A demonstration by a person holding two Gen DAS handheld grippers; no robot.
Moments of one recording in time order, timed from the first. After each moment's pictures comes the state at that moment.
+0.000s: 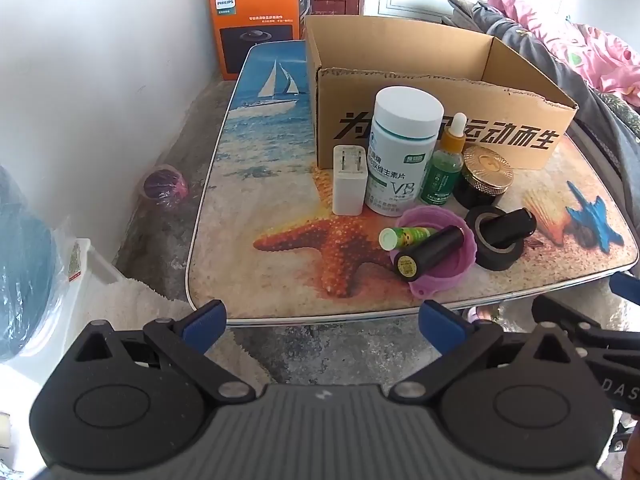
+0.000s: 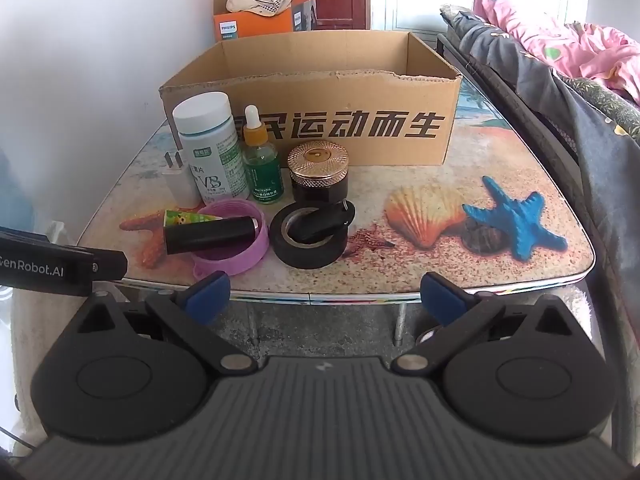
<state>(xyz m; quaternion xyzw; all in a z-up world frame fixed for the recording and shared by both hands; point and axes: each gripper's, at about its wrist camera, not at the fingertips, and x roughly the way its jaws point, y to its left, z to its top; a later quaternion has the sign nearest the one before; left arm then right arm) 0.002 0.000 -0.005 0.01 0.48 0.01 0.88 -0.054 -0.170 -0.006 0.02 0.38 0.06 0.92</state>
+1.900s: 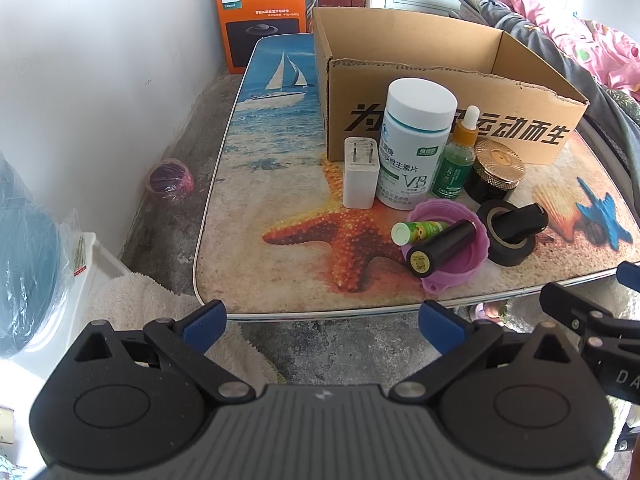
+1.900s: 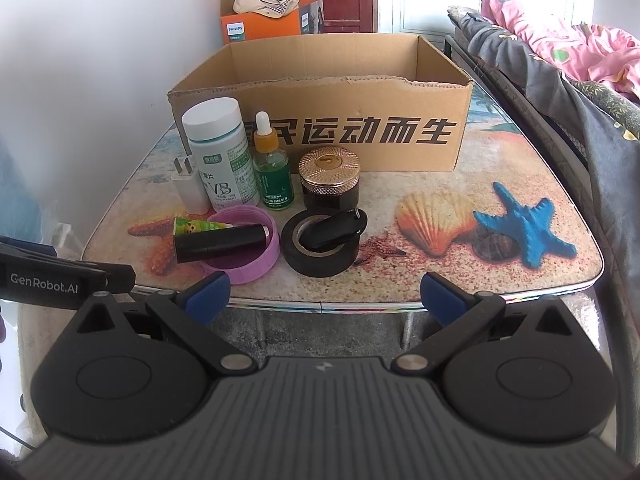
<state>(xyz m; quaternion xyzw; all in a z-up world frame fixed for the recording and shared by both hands) 0.002 0.004 -0.009 0.01 0.49 0.02 0.87 -0.048 -0.165 -0.003 0.02 0.39 0.07 0.92</state>
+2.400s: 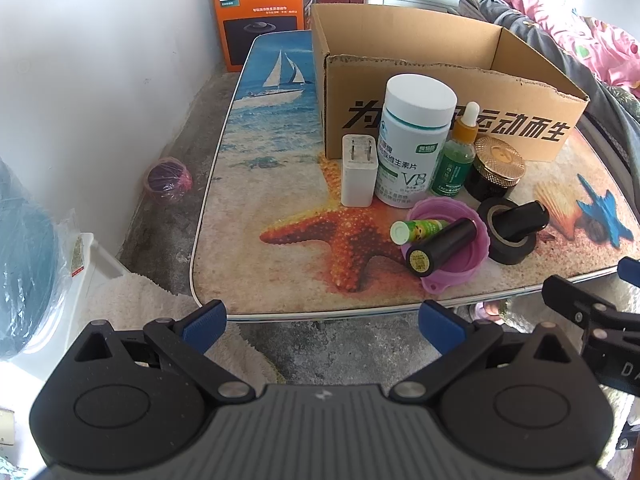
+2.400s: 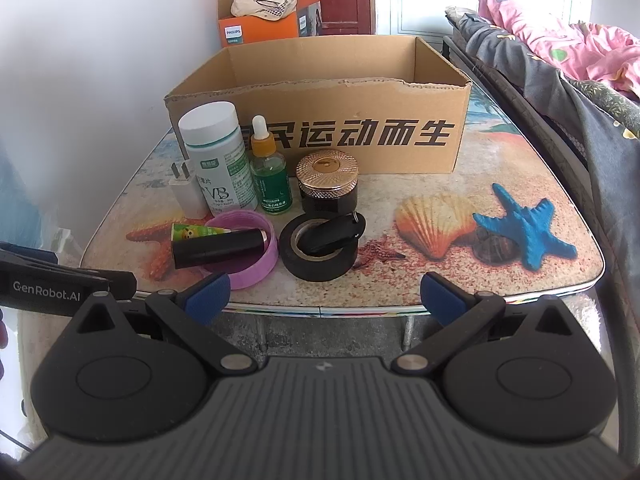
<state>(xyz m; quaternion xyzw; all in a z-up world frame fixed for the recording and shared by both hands) 0.003 0.005 -0.010 0.01 0.49 0.01 0.87 -0.044 -0.167 -0.002 0.03 0.38 0.07 0.92</state>
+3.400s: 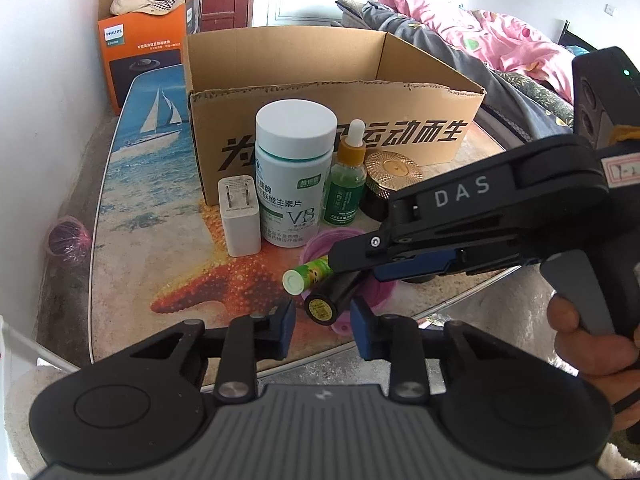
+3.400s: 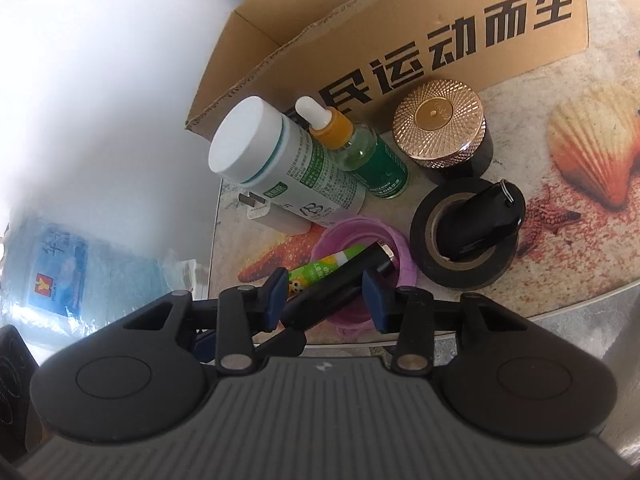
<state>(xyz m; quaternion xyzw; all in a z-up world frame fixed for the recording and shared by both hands) 0.031 -0.017 -0.019 0.02 0.45 -0.17 0.88 0.066 -0.148 -0.041 0.28 0.53 0.18 0.78</state>
